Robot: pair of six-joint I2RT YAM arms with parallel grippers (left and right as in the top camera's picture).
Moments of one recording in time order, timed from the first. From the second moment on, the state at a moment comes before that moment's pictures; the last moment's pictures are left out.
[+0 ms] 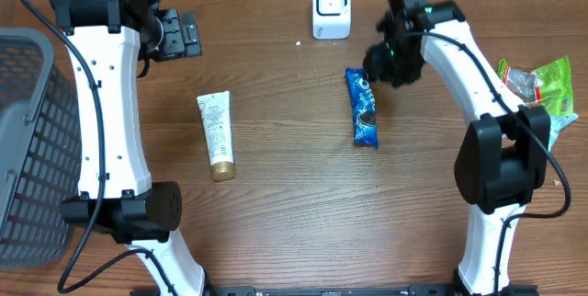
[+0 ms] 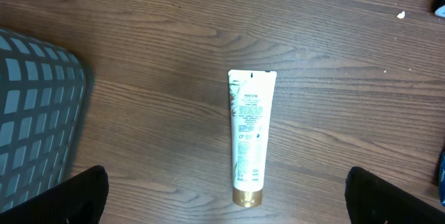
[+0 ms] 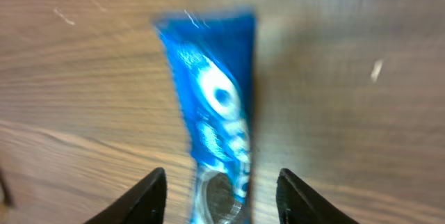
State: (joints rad) left arm 0.02 1.98 2.43 -1.68 -0.12 -0.21; right arm 0.24 2.17 1.94 -1.13 -0.22 0.22
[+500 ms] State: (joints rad) left arm 0.02 1.98 2.43 -1.68 -0.12 -0.21; right arm 0.52 2.17 1.79 -1.04 0.26 0.18
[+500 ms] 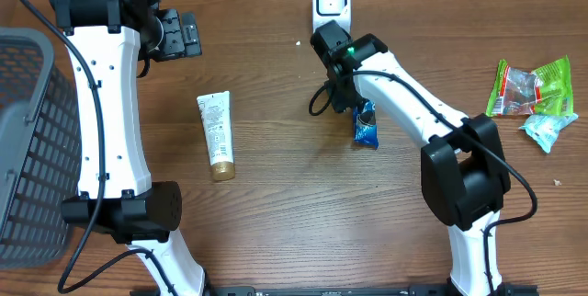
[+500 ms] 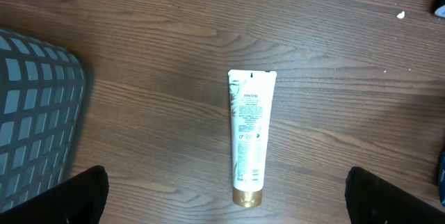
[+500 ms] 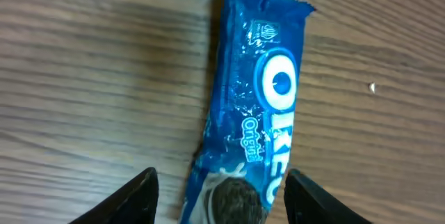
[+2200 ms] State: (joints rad) left arm 0.01 1.98 2.43 -1.68 -0.12 -0.21; right arm 0.20 2.17 1.59 -0.81 -0.58 0.20
